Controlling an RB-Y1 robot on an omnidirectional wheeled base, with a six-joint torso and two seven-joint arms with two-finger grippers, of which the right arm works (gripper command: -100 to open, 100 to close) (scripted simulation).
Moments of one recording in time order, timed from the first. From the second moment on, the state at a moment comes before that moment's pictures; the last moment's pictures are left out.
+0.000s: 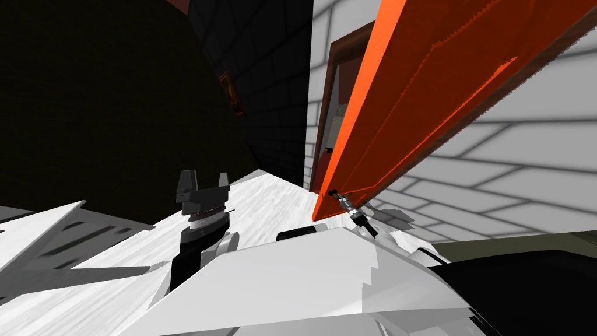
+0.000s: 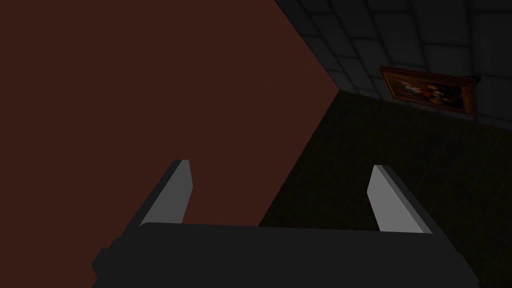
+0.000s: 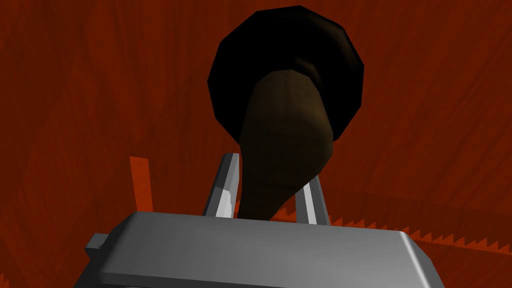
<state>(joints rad) 0.10 -0.61 0.19 -0.67 -0.14 -1.07 -0.41</state>
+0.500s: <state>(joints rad) 0.15 -0.64 0.21 -0.66 -0.14 -1.14 -0.43</state>
